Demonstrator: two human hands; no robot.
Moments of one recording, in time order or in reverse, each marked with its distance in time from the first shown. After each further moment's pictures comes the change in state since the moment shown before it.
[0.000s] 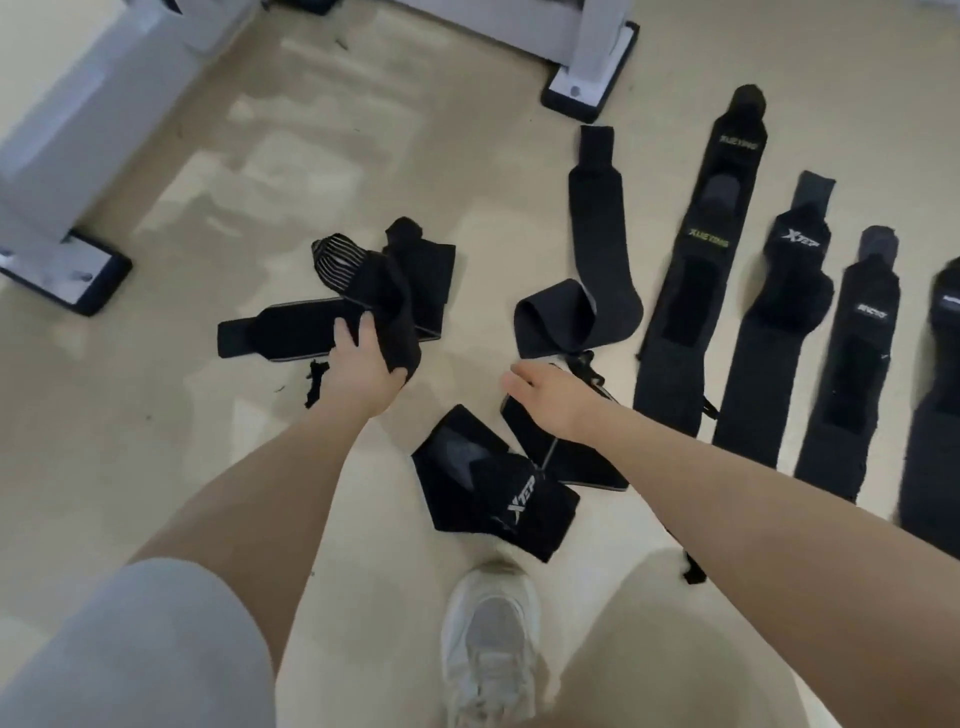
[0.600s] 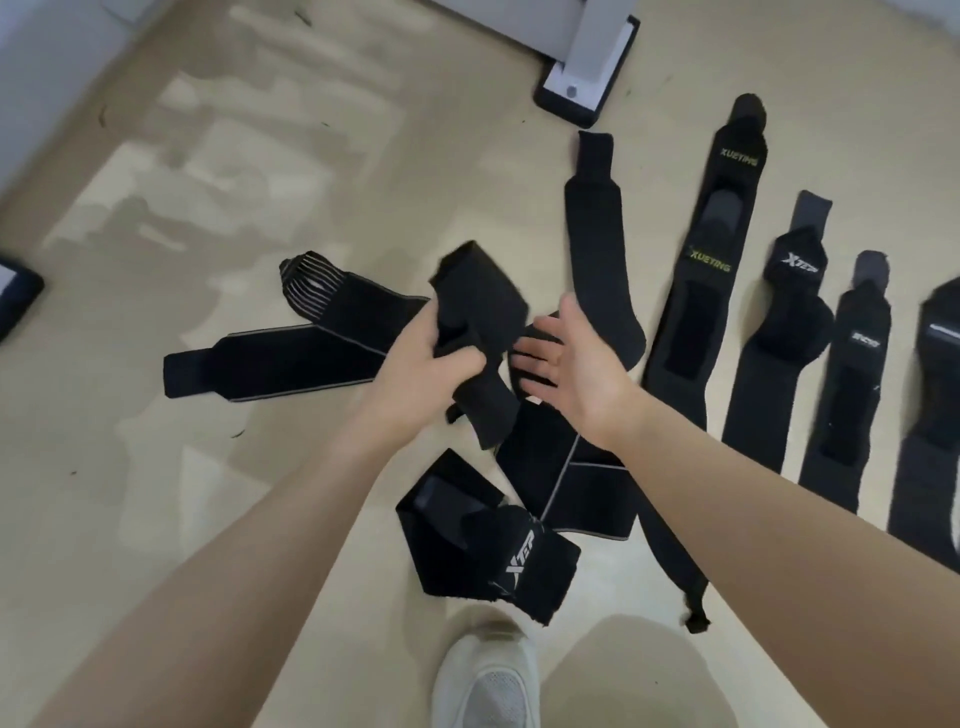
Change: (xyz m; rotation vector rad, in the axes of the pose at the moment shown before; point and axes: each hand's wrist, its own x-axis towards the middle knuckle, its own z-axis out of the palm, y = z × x) left_hand -0.007 0.072 -0.033 -1.098 -0.218 0.413; right_hand 0.047 -0.019 -0.041 1.117 0.156 0.152
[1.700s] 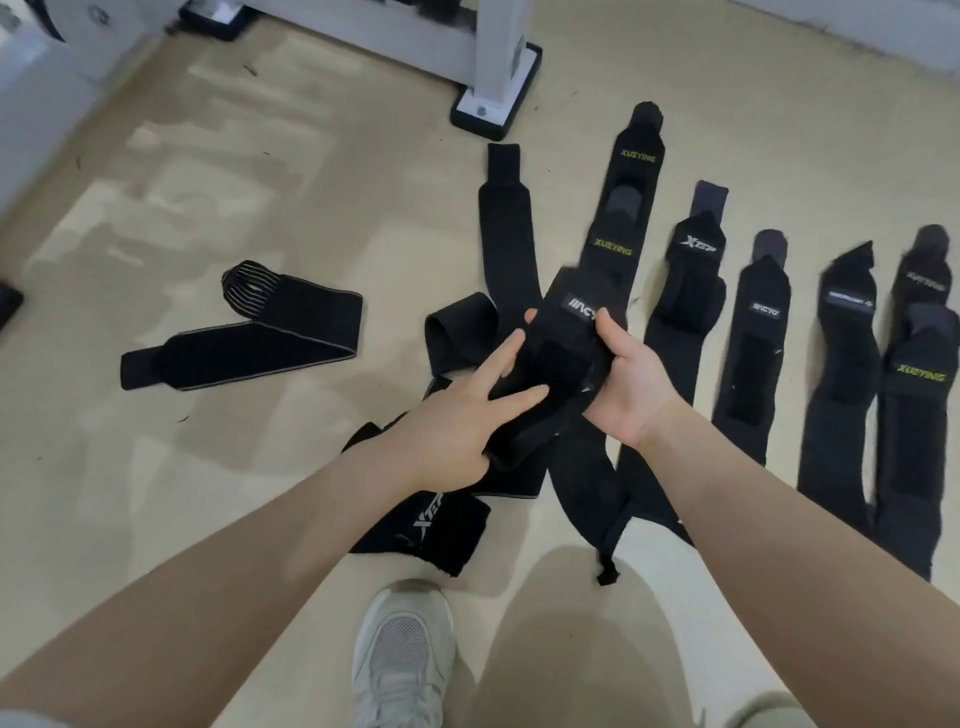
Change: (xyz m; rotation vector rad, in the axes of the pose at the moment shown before) left_hand -0.066 0.014 0.120 1.147 -0.590 0.212; right_hand -0.081 0.007 -0.143 0.478 -0.267 -0.064
